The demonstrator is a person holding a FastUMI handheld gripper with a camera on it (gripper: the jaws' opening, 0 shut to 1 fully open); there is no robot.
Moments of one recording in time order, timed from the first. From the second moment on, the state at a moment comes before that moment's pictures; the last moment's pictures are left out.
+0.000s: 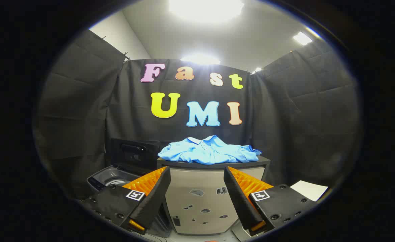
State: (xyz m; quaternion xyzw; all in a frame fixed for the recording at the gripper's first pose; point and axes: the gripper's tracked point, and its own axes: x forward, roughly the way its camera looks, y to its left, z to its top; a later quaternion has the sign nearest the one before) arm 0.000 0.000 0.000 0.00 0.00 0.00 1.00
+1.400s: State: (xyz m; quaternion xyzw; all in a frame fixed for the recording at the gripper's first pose) arm -0.017 -0.035 0.002 0.00 0.00 -0.03 1.00
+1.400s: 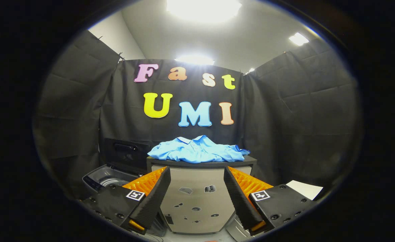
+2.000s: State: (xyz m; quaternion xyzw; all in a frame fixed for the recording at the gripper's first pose) arm -0.015 -0.066 0.012 -0.01 -0.01 -0.06 1.00
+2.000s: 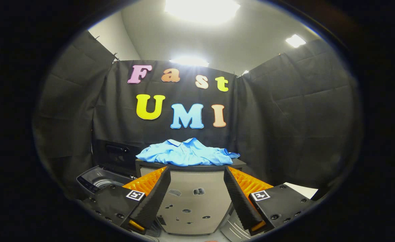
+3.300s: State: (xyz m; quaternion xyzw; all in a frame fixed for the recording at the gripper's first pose) arm 0.253 -0.050 -0.014 -0.03 0.25 0.10 0.96
